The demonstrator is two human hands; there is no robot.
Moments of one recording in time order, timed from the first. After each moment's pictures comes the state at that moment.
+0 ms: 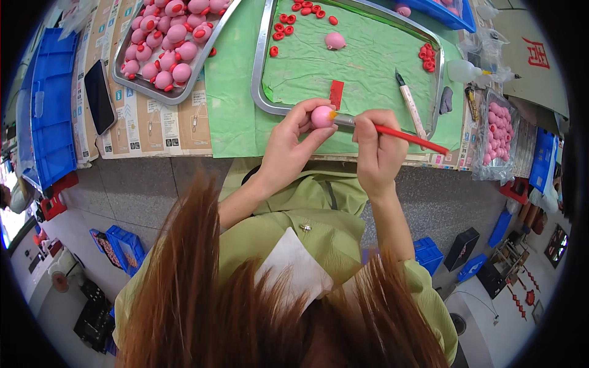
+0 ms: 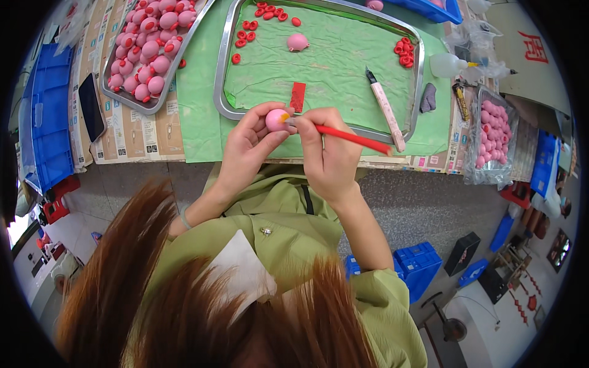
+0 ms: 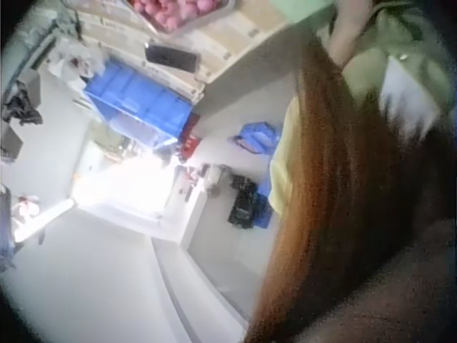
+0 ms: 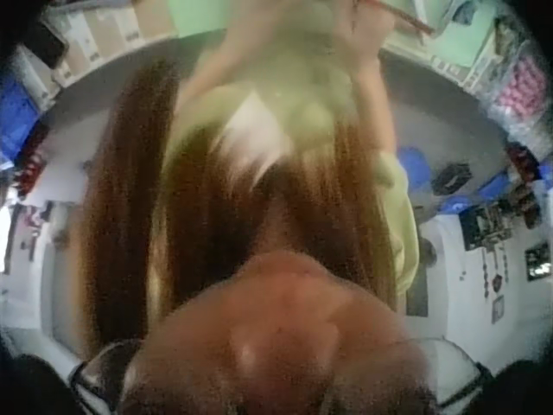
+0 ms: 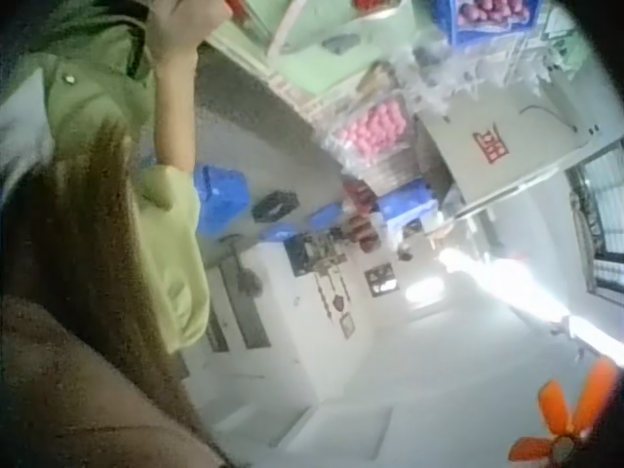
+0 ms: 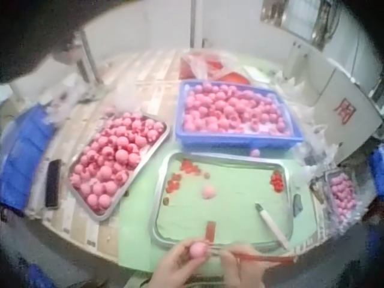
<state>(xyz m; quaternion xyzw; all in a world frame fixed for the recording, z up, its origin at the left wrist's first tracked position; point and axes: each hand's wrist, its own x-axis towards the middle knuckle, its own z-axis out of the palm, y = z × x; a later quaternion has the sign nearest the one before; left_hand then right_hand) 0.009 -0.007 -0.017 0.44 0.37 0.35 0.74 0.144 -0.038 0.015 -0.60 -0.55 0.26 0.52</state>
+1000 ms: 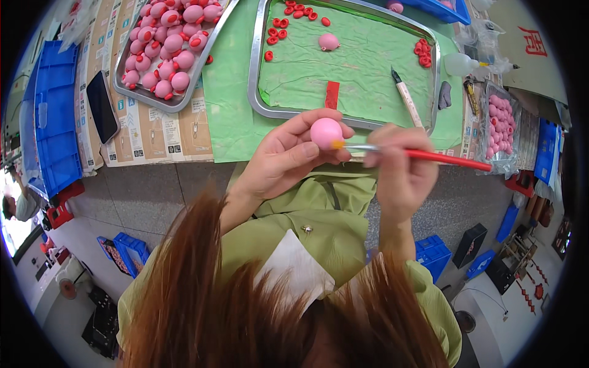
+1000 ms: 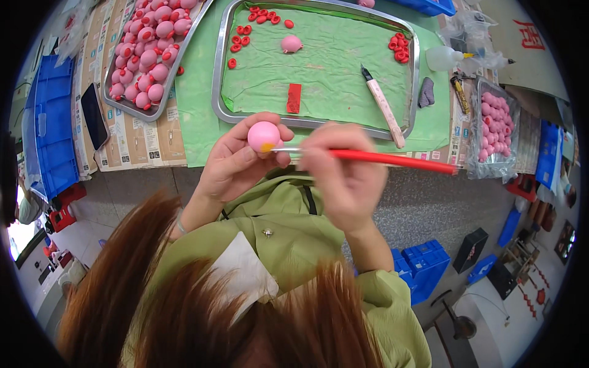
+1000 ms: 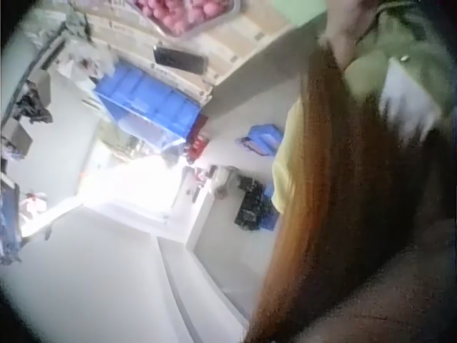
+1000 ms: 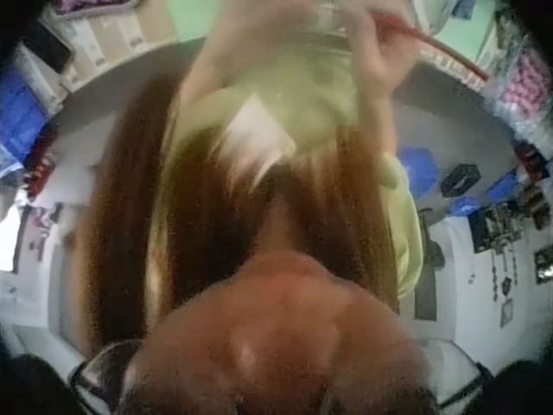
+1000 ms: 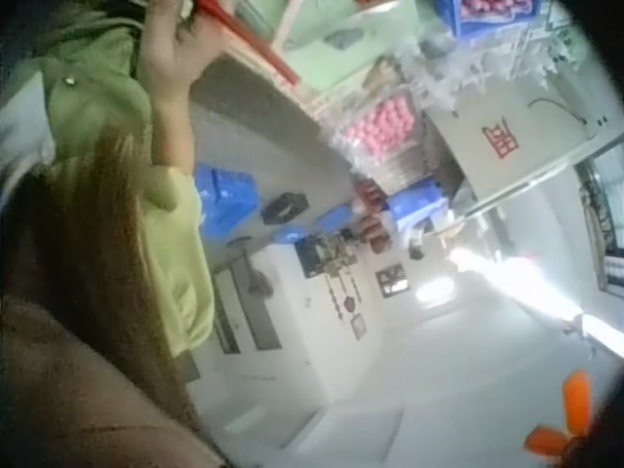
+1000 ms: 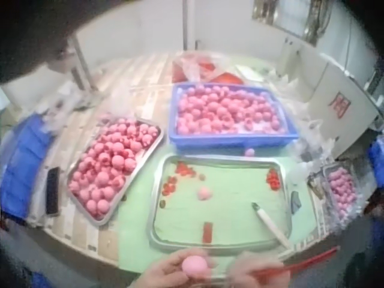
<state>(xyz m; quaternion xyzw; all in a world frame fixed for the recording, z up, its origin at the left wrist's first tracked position) -0.007 -0.004 0.009 0.17 0.15 0.31 0.93 0.152 -0.050 0.045 -0.44 -0.42 0.37 0.70</state>
